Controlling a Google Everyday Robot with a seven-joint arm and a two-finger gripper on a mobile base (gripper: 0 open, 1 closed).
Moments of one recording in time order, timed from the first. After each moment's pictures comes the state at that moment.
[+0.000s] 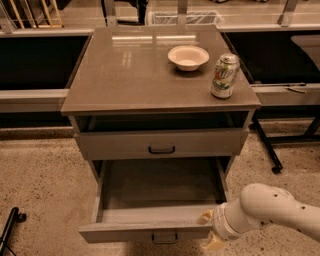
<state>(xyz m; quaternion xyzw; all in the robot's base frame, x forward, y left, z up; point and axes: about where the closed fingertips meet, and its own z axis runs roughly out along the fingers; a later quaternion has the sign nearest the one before) 0.371 -0.143 0.507 -0.68 0.70 0.16 0.18</state>
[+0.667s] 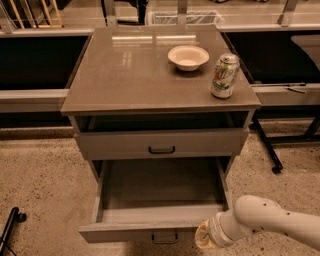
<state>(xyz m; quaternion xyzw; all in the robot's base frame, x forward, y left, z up) 0.371 -0.142 0.439 -0.71 0.66 0.17 0.19</state>
